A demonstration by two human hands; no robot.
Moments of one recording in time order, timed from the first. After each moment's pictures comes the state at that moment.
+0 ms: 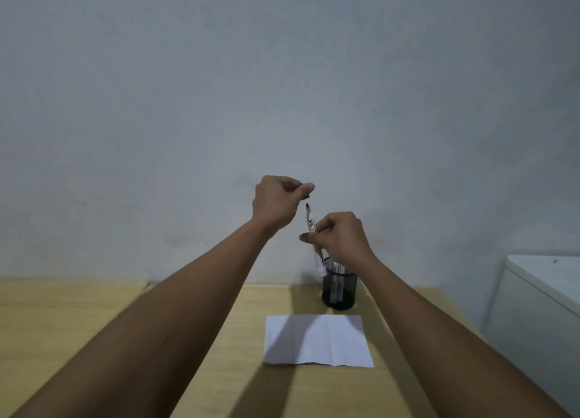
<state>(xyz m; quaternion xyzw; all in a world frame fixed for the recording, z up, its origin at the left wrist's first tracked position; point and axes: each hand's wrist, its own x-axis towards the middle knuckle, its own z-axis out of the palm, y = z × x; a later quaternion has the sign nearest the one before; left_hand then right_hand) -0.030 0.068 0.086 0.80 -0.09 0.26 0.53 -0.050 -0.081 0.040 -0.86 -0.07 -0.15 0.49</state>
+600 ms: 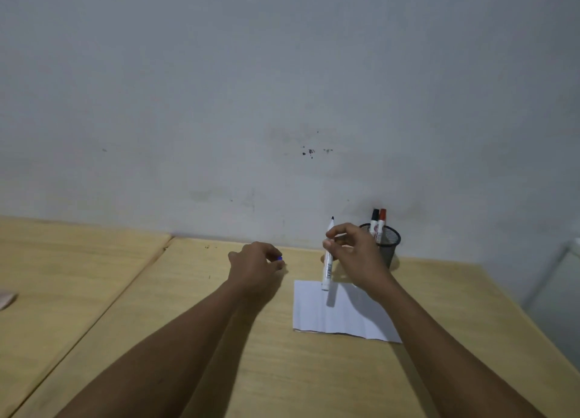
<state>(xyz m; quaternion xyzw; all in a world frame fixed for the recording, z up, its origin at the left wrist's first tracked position) -0.037 0.165 -0.113 0.94 0.03 0.15 0.31 -0.047 -0.050 -0.061 -0.81 -0.11 -0.07 0.58</state>
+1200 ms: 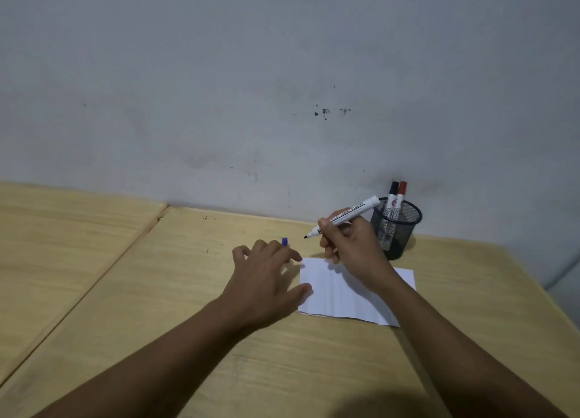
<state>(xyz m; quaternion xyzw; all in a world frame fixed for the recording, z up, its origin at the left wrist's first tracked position) -0.100 0.155 -0.132 0.96 -0.11 0.15 0.21 -0.033 -0.027 -0.096 -0.74 -0.12 0.01 0.66</state>
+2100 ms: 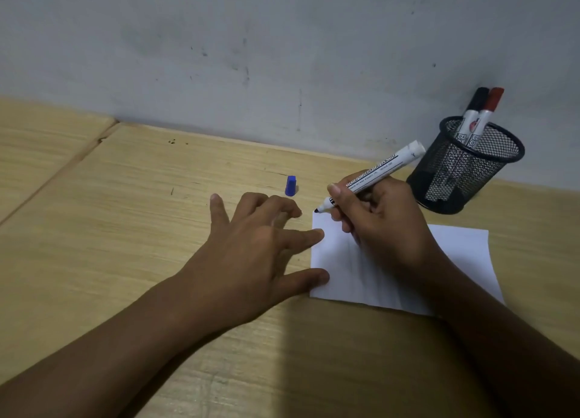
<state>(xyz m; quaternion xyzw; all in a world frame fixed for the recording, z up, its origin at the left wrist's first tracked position) -0.084 0.169 -0.150 0.98 -0.15 0.03 0.15 -0.011 -0.022 -0.153 -0.83 -0.17 -0.01 0.53</state>
